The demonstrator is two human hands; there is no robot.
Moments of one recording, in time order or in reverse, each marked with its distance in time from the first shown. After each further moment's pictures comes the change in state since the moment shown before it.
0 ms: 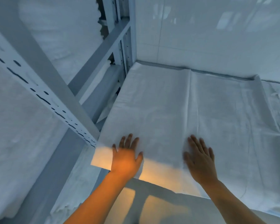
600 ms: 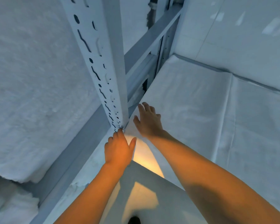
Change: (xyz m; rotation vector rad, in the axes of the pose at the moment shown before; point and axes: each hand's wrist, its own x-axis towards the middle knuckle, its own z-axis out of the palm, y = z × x) left_hand -0.028 -0.088 -0.022 -0.263 0.158 -0.499; right_hand 0.095 -0.305 0.058 0.003 -0.156 -0.462
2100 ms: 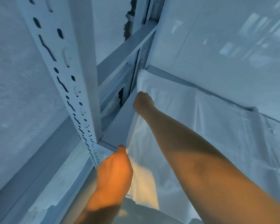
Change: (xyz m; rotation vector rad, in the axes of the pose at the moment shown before) left_hand -0.047 0.080 -0.032 0.006 -0.009 0.206; right_hand 0.104 0.050 -0.090 -0.066 -0.043 0.351
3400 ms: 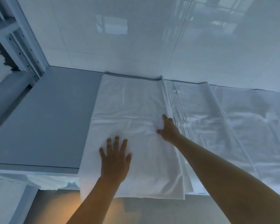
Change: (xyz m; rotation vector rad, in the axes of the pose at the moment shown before) left_hand -0.081 0.312 0.213 0.217 -0.129 0.454; right_hand -0.197 0.577 -0.045 0.287 0.054 0.367
